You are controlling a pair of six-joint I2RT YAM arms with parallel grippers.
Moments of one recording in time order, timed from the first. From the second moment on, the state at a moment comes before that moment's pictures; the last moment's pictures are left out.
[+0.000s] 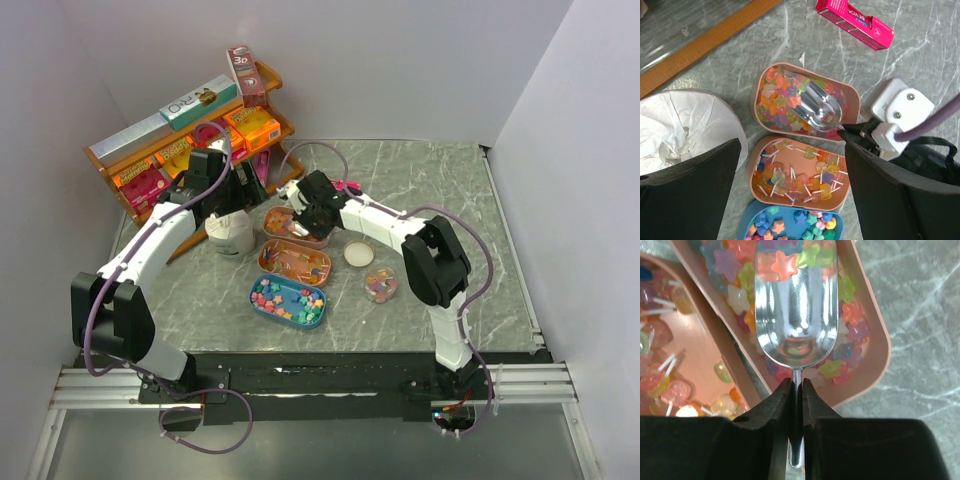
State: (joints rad) left arm -0.25 1.50 1.26 -0.44 0.13 -0.55; right arm 0.70 2.07 1.65 -0.57 0.00 -0.24
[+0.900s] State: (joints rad) left arm -0.25 1.50 1.28 -0.44 0.13 -0.54; right arm 0.69 1.78 1.34 -0.47 0.03 -0.26
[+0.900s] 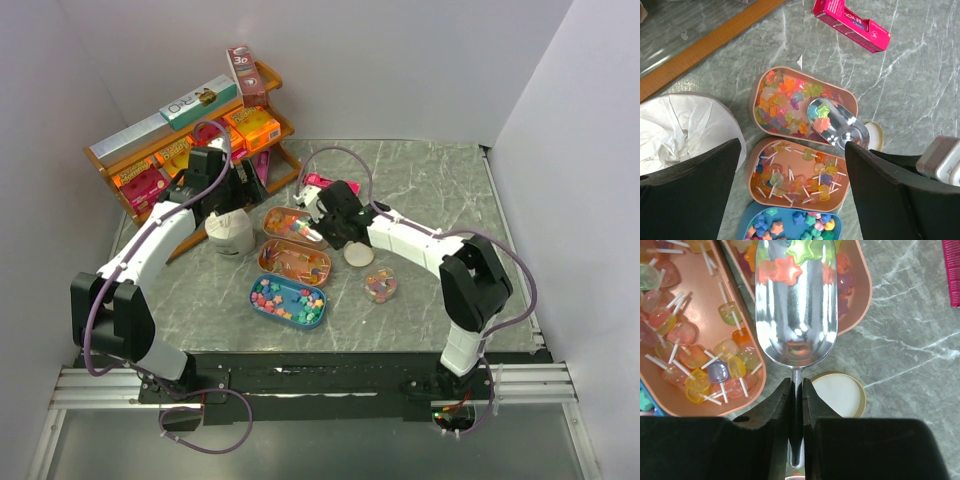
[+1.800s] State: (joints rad) left arm -0.25 1.56 1.30 -0.44 0.16 -0.54; right arm 0.68 1.29 1.08 -0.44 0.05 -0.15
